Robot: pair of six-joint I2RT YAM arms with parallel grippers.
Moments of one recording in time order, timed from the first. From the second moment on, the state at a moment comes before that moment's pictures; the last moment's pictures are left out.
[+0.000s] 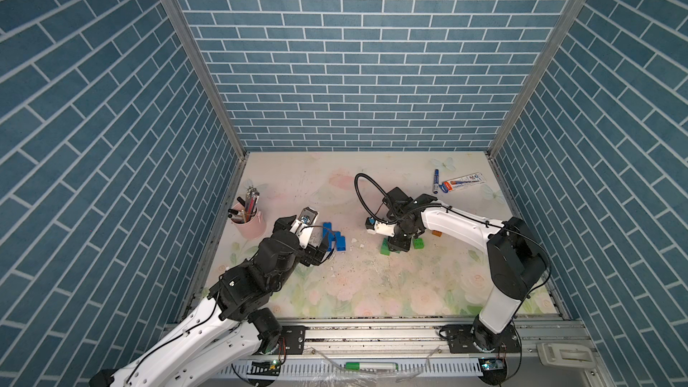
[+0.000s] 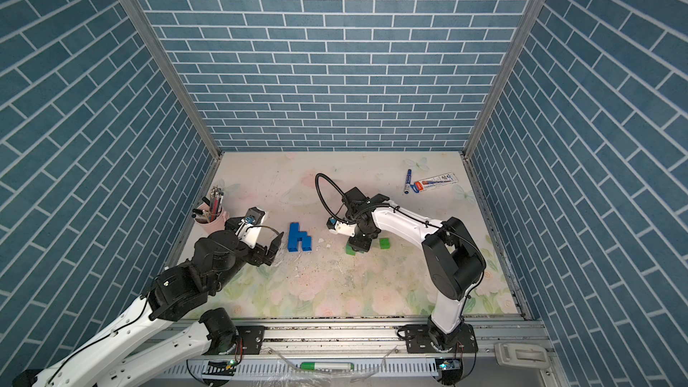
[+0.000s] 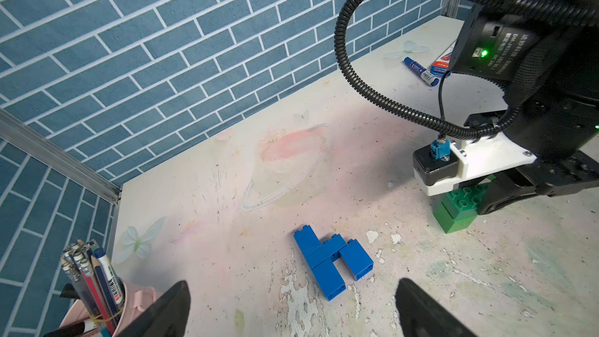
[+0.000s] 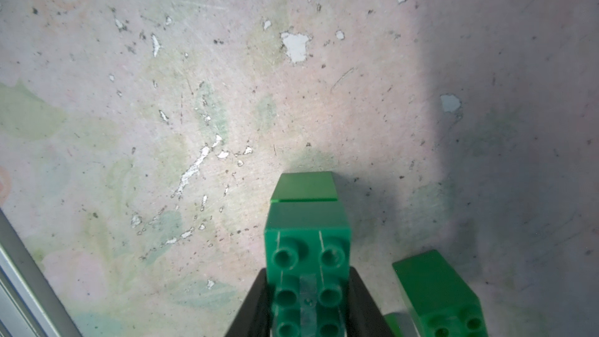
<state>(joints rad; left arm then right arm) -0.82 0.63 0.76 -0.58 -0.44 0.04 0.75 1.76 1.25 -0.87 -0.15 -0.61</state>
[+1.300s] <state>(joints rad) -0.82 0.63 0.76 -0.58 -0.39 0.04 0.79 1.99 1.56 -1.17 -0.03 -0.70</state>
